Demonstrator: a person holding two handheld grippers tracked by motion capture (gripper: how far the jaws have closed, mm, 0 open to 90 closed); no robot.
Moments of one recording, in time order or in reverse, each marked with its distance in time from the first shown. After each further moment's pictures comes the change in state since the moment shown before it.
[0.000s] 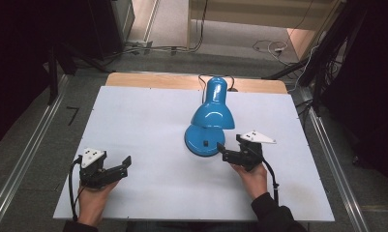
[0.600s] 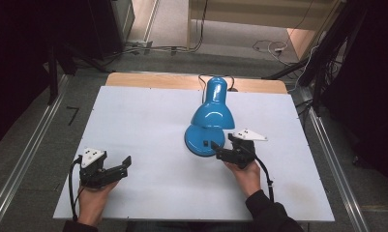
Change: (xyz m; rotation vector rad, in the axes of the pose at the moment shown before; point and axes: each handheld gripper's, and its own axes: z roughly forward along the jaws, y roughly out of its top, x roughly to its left) left arm 0.000 0.000 0.000 0.001 -0.005 -0.002; right arm 0.012 0.004 0.015 0.013 0.027 -0.012
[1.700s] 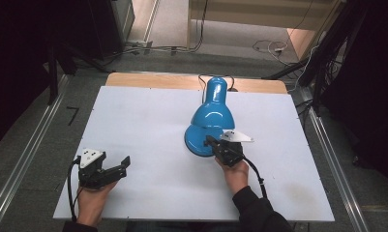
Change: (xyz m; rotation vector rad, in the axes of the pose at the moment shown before) left arm 0.002 -0.001 -0.002 0.000 0.005 -0.007; right arm 0.024 0.000 0.021 -0.042 0.042 -0.088
